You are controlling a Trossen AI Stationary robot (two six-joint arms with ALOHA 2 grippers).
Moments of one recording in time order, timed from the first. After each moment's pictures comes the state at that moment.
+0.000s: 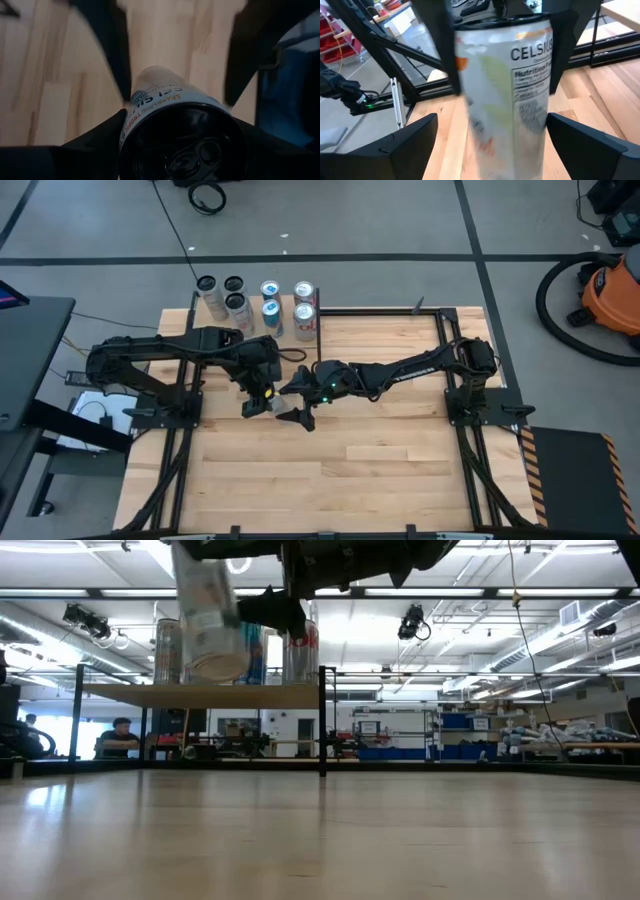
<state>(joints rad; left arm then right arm) 0.06 1.38 1.38 -1.09 0.27 -0.15 0.05 1.89 1.34 0.27 -0.13 0.29</state>
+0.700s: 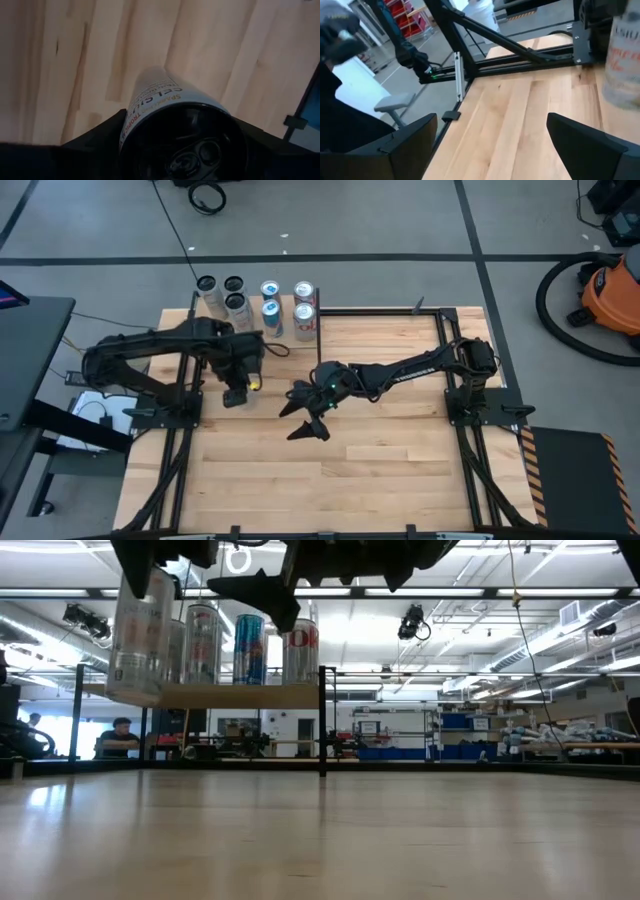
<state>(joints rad) 0.14 1.35 1.38 -1.44 0.13 -0.12 0.05 1.89 1.34 0.25 -0.46 0.29</state>
